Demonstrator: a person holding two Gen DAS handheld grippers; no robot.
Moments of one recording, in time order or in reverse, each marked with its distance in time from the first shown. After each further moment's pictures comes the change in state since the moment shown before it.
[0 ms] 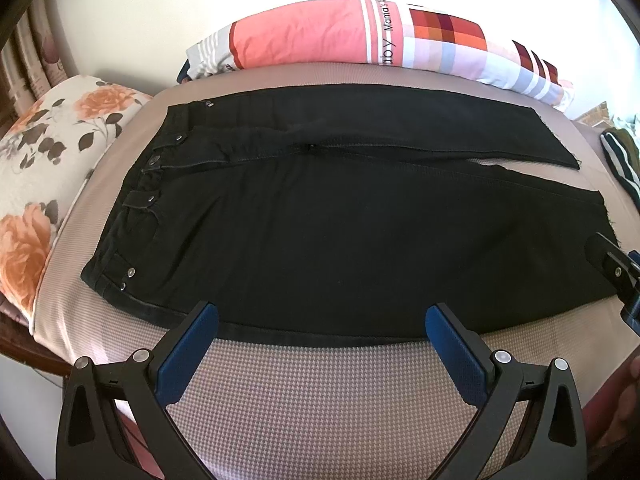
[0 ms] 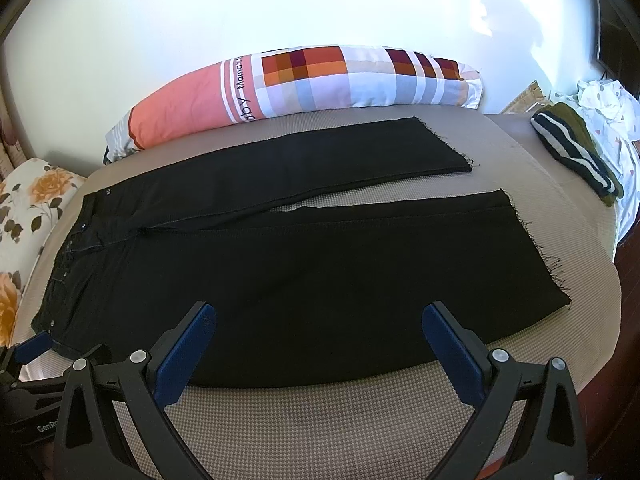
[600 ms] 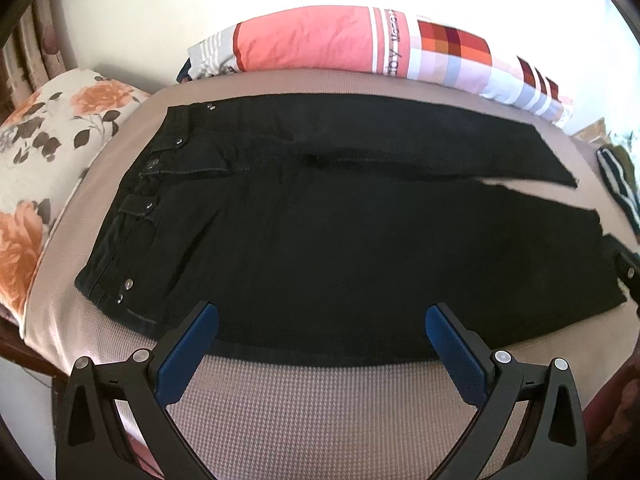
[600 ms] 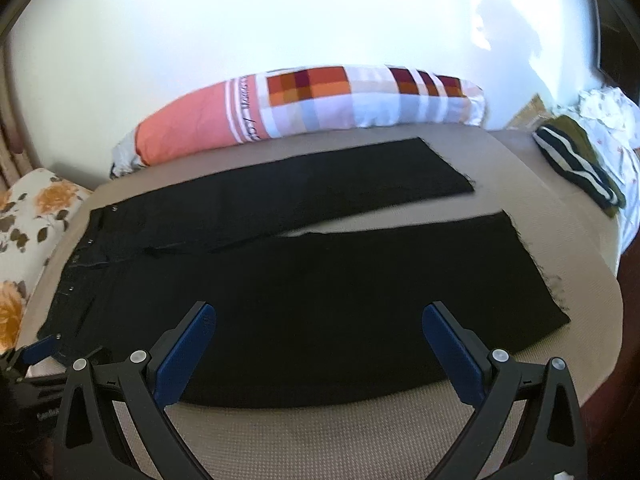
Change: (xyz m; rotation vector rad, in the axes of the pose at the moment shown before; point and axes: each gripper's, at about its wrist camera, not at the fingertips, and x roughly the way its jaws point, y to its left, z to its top) left arm 0.003 0.020 0.016 -0.038 -0.018 -0.057; right arm -0.008 0.000 0.014 -0.012 -0.055 0.031
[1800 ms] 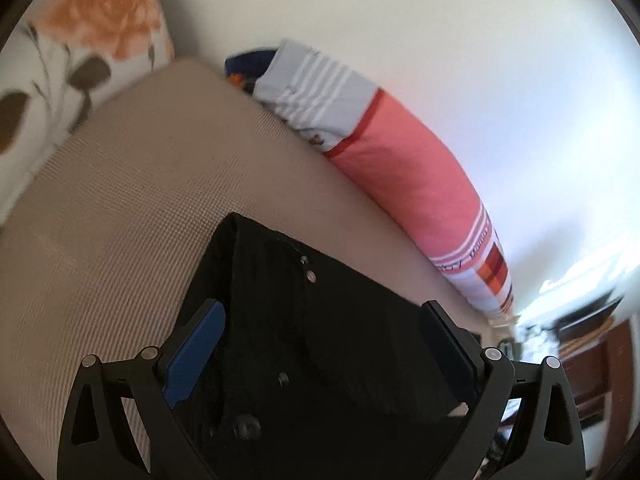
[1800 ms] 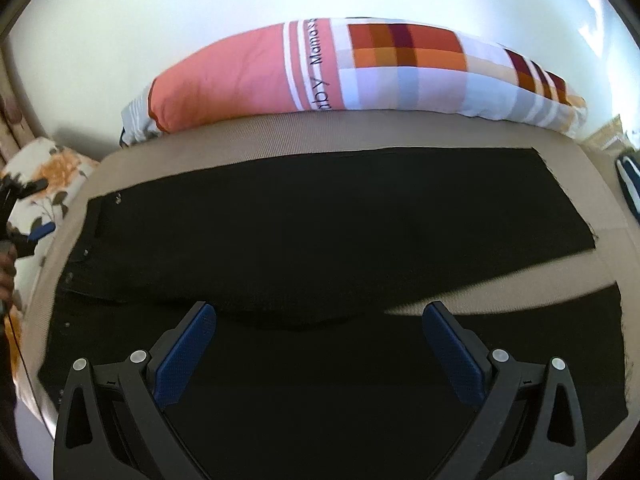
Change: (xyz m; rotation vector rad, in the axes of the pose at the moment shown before) left arm 0.162 0.321 0.222 -0.524 0.005 -0.554; right arm 0.143 0.103 0.084 -0.097 0.191 0.077
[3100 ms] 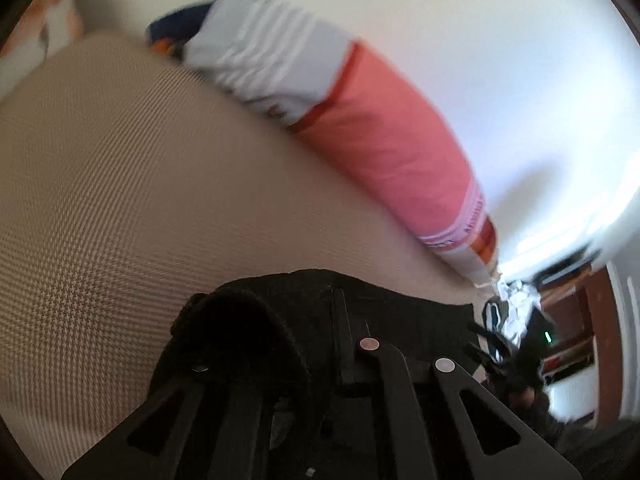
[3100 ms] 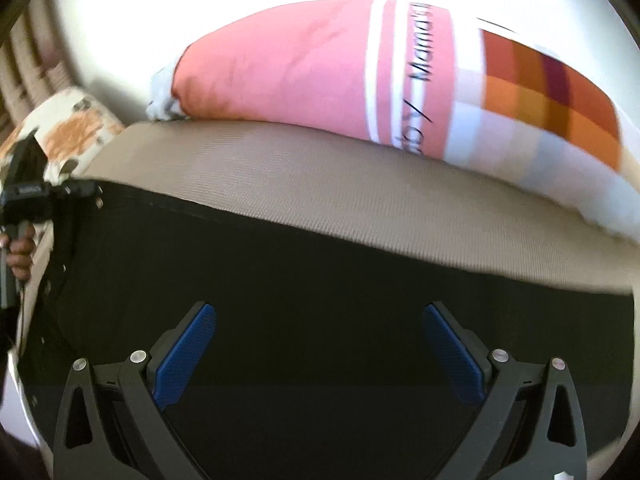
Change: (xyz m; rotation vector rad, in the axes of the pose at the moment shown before) left arm 0.069 -0.017 0.037 0.165 0.122 -0.130; right arm 0.108 0.014 0.118 -0.305 0.058 0.187
